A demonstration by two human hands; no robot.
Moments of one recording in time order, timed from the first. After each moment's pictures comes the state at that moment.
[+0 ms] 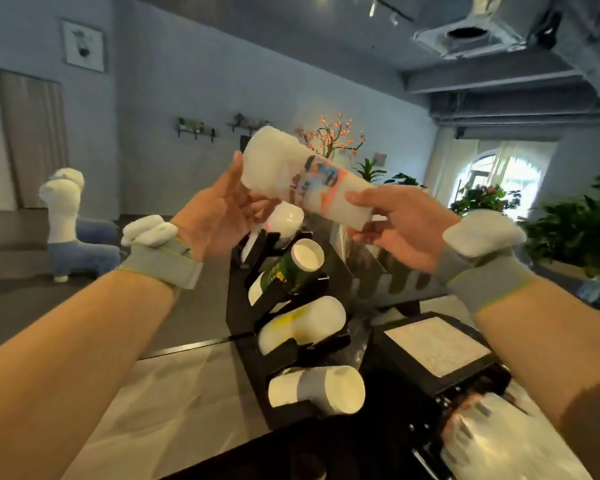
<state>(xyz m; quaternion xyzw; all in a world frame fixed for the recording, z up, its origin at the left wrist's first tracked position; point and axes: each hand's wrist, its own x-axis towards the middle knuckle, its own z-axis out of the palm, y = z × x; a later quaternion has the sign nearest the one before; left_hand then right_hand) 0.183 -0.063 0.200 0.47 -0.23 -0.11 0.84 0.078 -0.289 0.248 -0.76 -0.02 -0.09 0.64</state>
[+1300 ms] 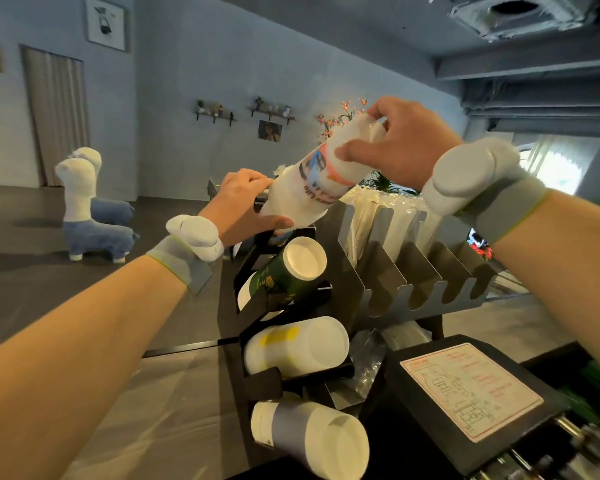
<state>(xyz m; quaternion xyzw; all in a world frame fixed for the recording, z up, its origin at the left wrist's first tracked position) 0.303 -0.110 0.164 0.89 -0.25 0.27 0.26 0.190 -0.312 0.286 -0.93 -0.09 -0.34 0.13</state>
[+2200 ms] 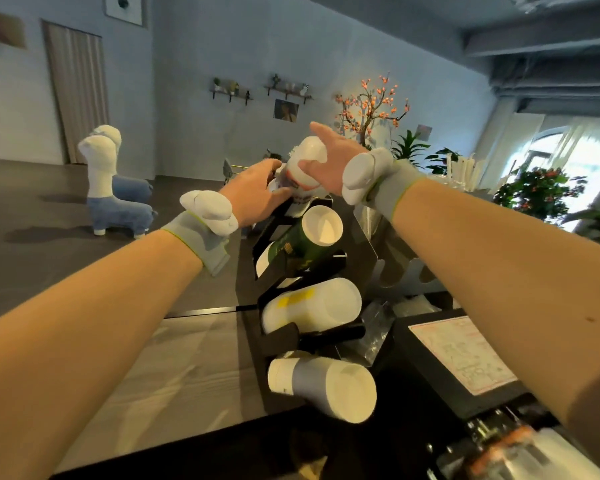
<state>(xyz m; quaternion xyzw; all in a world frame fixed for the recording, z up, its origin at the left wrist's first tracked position) 0.265 -0.108 0.154 0.90 -0.20 0.20 0.34 0.251 -0.262 0.226 -0.97 -0.11 -0.19 0.10</state>
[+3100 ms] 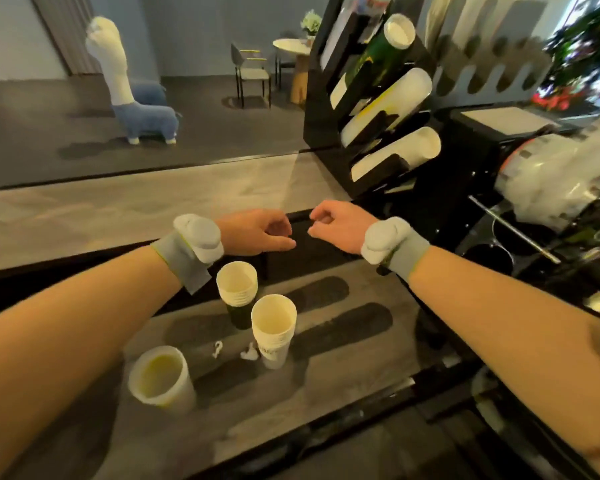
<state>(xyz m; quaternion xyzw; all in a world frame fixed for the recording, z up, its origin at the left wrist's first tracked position) -0.053 0.083 -0.035 0.94 -0.22 -0.19 0.19 -0.073 -0.116 -0.033 -0.96 -0.05 0.08 0.28</state>
